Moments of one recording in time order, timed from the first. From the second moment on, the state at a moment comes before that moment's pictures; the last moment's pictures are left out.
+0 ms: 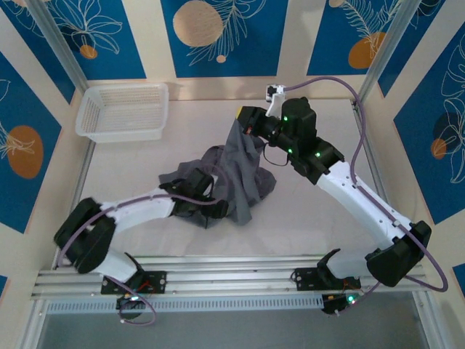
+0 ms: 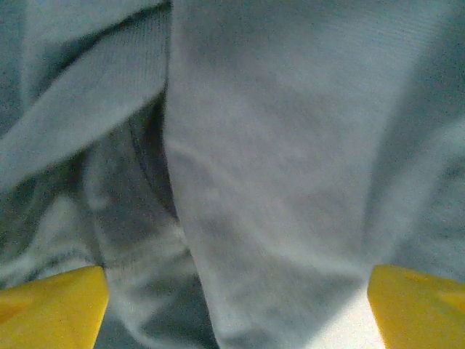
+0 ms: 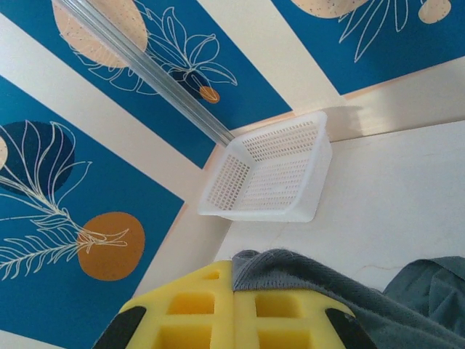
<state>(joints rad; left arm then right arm) -0.76 1.54 0.84 -0.37 0.04 -0.40 0.62 1.31 1.38 -0.21 -0.12 0.72</state>
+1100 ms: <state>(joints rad) -0.49 1.99 2.60 -0.85 -0.11 -0.04 0.79 1.05 1.58 -0.15 0.31 0.50</state>
